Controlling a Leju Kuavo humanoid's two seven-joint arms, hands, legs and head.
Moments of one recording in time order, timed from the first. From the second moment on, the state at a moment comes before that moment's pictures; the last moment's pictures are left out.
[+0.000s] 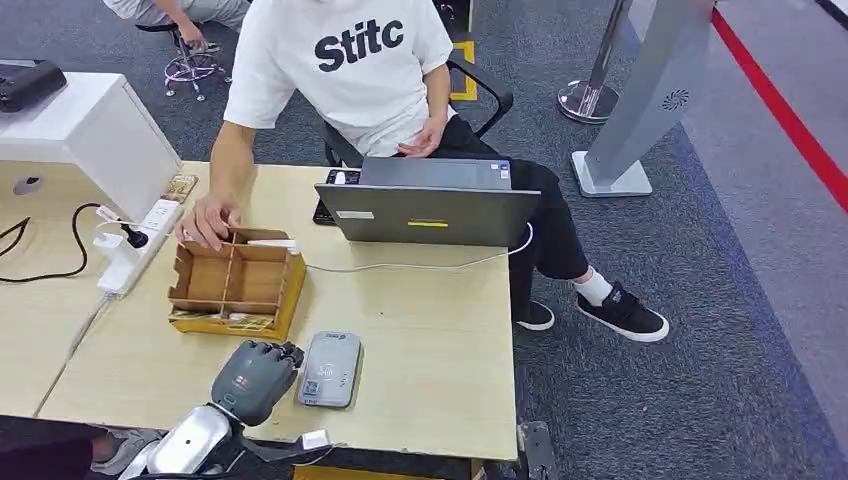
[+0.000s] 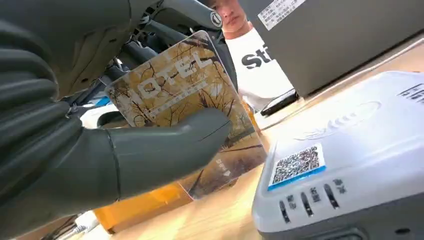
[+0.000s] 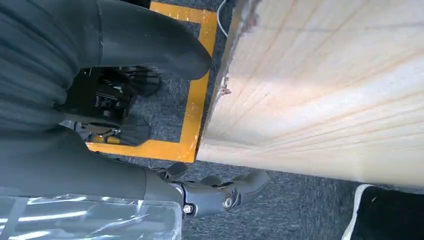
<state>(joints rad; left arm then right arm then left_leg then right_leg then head) 0.04 0.19 -0.30 -1.42 -1.55 0.36 -0.15 -0.18 0.30 -0.34 -0.25 0.41 -0.13 -0.53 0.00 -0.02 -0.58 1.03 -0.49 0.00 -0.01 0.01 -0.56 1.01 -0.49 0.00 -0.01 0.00</state>
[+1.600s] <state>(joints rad) 0.00 0.09 -0.07 -1.60 -1.42 0.68 -0.12 -0.18 0.30 -0.34 -0.25 0.40 -0.14 -0.52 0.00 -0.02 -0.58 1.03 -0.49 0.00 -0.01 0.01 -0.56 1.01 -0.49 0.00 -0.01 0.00</state>
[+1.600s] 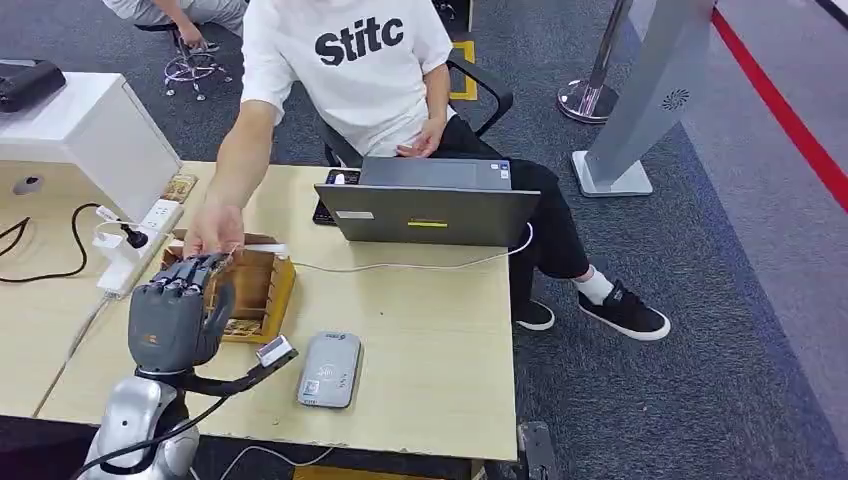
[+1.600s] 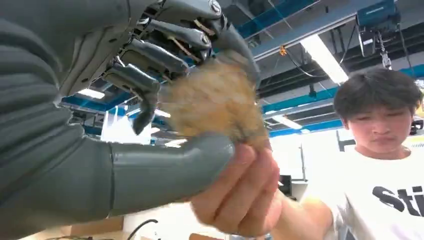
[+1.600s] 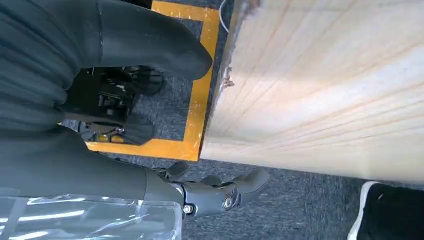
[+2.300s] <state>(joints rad) 0.05 0.20 -0.07 -1.52 -1.36 0.25 -0.15 -0.18 0.30 -0.32 -0.25 0.39 -0.14 -0.54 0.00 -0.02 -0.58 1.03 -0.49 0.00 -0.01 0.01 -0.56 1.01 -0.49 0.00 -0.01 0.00</state>
